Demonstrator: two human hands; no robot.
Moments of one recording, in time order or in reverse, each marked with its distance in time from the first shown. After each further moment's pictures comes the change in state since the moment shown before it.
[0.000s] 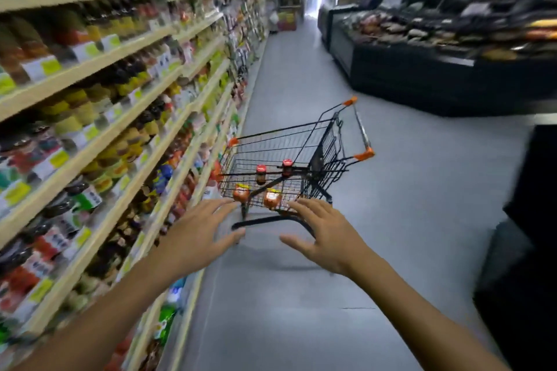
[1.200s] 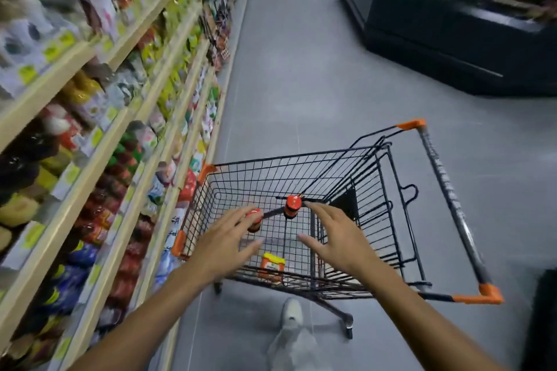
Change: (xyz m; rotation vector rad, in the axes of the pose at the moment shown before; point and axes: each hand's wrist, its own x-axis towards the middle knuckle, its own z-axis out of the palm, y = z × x) left_hand 0.597 -0.234 0.154 -0.263 -0.215 0.032; right_hand 0.561 0.291 0.125 0.057 -0.141 0.214
